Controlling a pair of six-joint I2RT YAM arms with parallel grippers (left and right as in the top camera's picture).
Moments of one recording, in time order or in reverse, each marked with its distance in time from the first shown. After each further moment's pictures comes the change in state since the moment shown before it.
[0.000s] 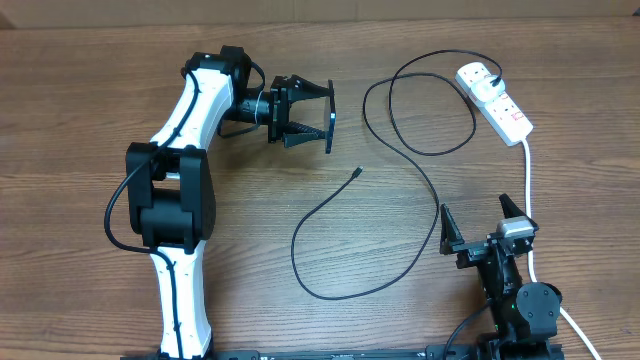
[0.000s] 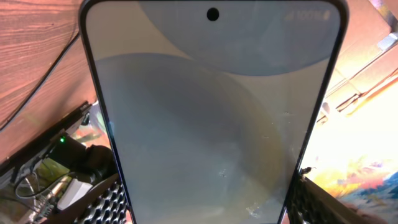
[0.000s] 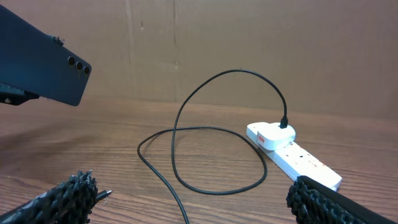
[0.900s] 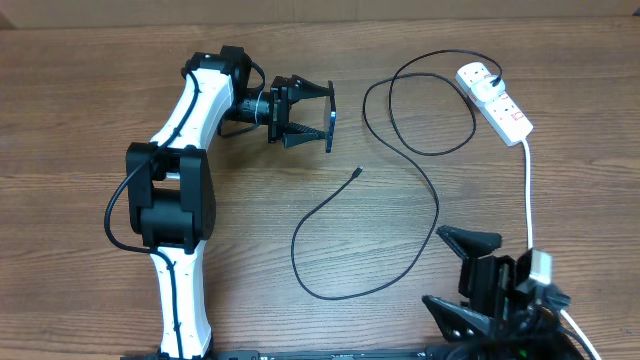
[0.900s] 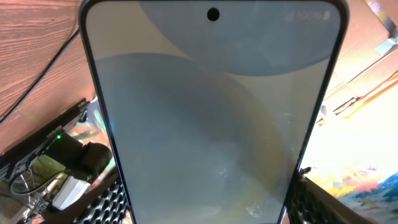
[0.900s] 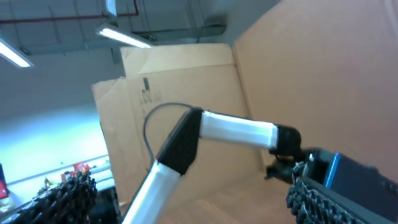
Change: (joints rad) left arm 0.000 0.000 0.000 0.000 0.000 -0.024; right arm 0.000 0.000 0.087 0.714 -0.737 0.940
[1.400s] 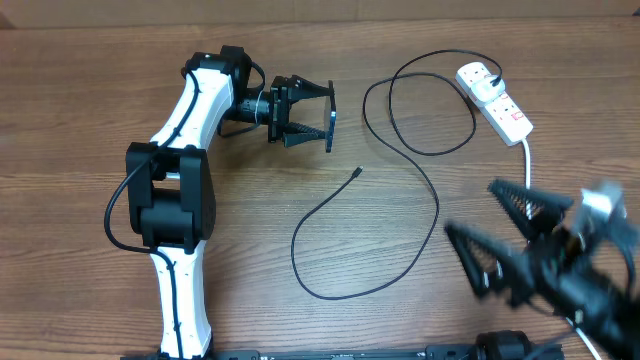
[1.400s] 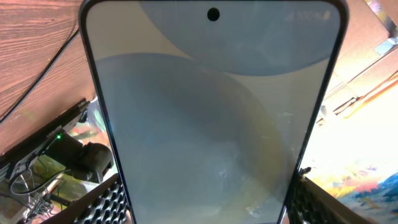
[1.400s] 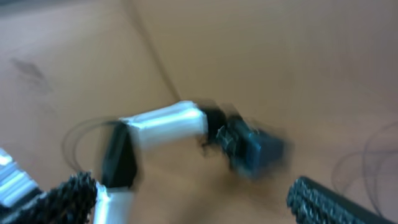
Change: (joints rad) left arm 0.000 0.000 0.000 0.000 0.000 0.000; right arm 0.000 0.606 1.111 -1.439 0.190 -0.529
